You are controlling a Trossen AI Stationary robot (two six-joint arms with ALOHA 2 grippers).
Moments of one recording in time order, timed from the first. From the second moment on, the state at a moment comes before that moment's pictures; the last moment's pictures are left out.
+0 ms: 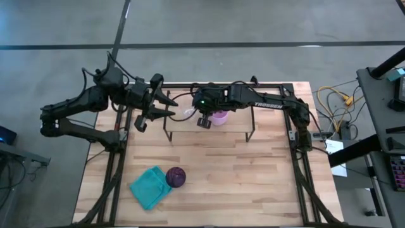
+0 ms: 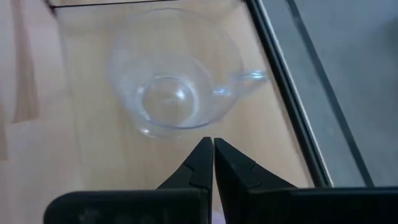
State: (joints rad) left arm 0.18 1.03 1.33 -0.25 0.43 -0.01; right arm -0.13 1.98 2.04 -1.01 0.26 -0.01
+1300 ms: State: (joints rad) left arm 0.18 1.03 1.33 -0.25 0.43 -0.01; right arm -0.15 2.01 2.04 -0.83 0.13 -0.02
